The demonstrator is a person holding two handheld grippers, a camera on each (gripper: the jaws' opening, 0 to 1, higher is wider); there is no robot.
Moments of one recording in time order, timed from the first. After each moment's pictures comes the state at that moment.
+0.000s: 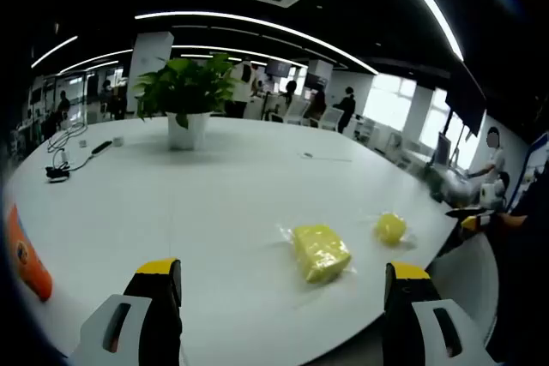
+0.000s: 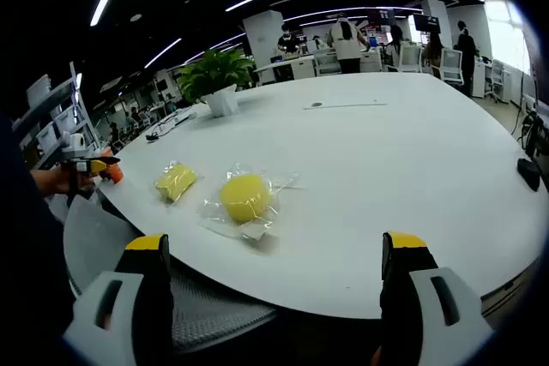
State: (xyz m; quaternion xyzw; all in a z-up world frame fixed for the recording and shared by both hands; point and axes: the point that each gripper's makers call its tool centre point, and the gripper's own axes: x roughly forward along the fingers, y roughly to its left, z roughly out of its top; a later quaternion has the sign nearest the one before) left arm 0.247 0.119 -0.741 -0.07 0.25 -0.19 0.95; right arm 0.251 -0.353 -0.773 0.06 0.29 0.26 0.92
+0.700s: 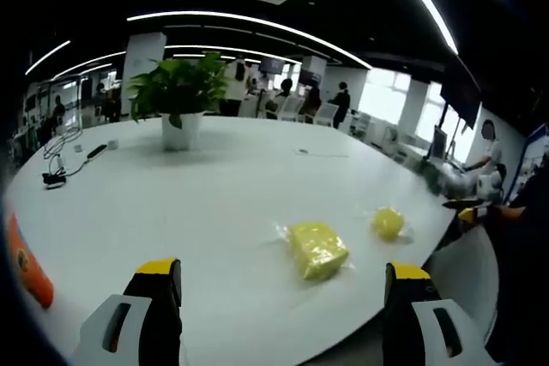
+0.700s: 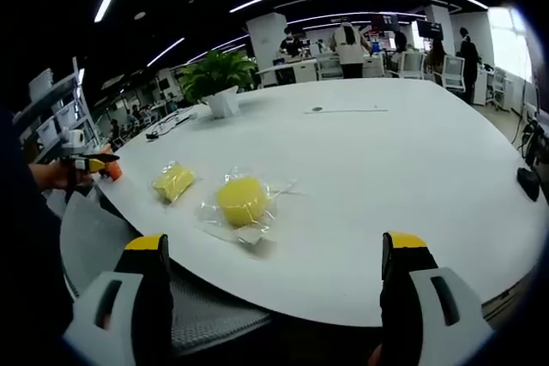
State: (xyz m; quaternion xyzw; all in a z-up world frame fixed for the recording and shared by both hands) left arm 0.245 0.115 -0.743 -0.06 0.26 -0.20 0.94; right arm 0.257 -0.353 -0.771 0.05 0.28 0.26 0.92
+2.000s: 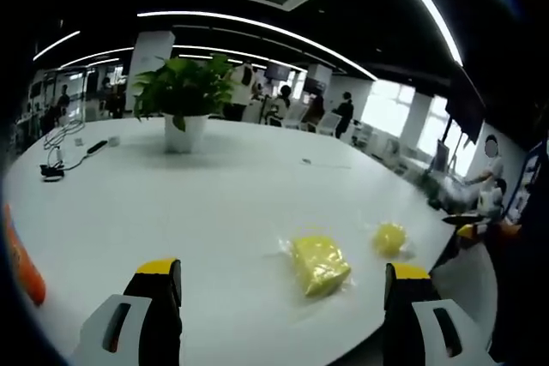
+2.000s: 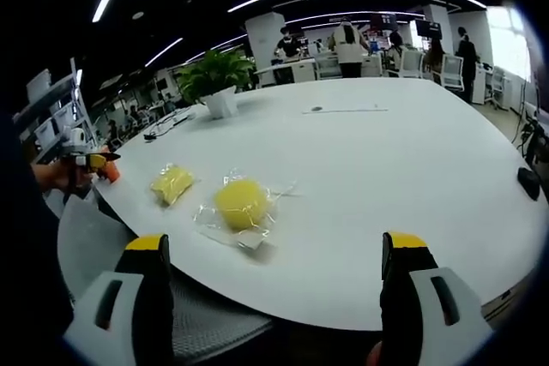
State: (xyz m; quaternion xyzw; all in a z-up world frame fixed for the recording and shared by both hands) left arm 0.264 0.115 -0.736 -0.09 0.24 -0.19 0.95; right arm 0.263 -0.349 -0.772 0.05 0.28 0.26 0.92
